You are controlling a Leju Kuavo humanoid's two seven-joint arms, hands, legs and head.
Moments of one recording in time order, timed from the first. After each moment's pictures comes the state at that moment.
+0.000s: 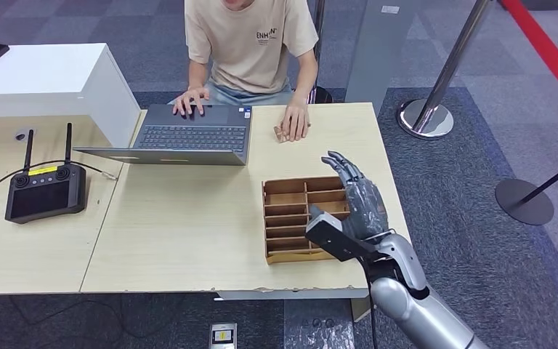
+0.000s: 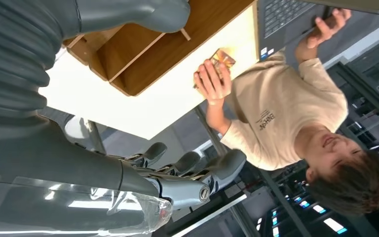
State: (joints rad) left arm -0.12 -0.07 -1.13 -0.23 -0.16 0.09 0.35; right arm -0.31 -0.31 0.60 -1.58 0.69 -0.50 0.18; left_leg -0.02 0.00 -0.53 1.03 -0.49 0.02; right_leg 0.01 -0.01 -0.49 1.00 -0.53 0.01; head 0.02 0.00
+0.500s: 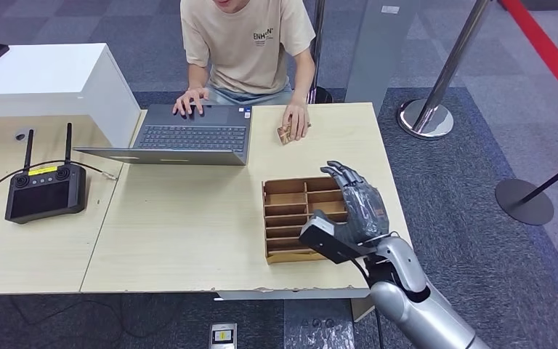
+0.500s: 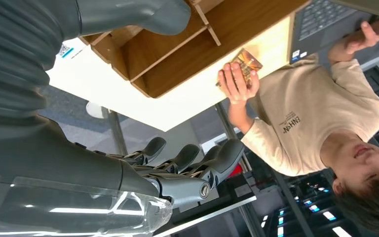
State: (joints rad) left arm -0.12 -0.07 -1.13 -0.23 -0.16 0.09 0.37; right arm -0.31 -0.32 0.62 -1.56 0.81 -0.47 0.25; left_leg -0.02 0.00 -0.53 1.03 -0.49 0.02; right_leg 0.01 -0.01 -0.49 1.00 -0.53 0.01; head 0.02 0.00
